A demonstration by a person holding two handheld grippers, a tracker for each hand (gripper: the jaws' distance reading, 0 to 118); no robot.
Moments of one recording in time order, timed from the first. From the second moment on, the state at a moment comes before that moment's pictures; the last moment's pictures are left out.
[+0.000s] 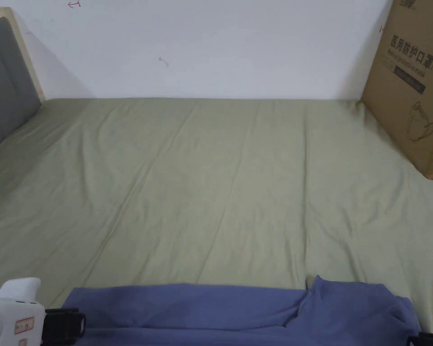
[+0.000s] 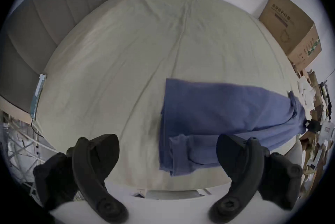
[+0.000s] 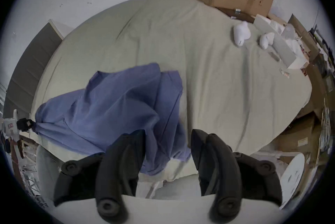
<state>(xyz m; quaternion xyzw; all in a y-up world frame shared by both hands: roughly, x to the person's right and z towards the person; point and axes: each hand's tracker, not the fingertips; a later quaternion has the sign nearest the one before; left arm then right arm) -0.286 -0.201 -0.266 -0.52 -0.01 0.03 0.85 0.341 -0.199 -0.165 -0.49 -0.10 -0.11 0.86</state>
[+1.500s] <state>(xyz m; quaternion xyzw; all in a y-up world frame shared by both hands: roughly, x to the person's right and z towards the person) -0.325 -0.213 -0.275 -0.45 -0.09 0.32 0.83 0.178 -0.195 -0.258 -0.49 0.04 -0.08 0.87</state>
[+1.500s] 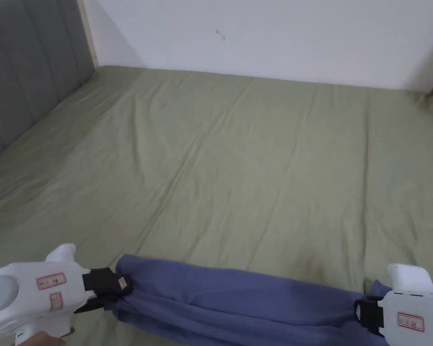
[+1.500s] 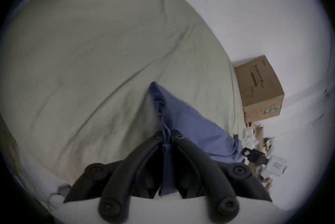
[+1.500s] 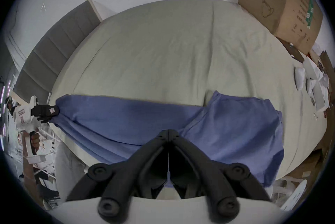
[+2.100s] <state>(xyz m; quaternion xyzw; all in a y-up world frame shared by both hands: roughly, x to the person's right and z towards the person) -0.010 -0.230 -0.294 -0.51 -0.33 0.07 0.79 0.297 -0.193 -0.184 -0.46 -0.07 -0.21 0.86</state>
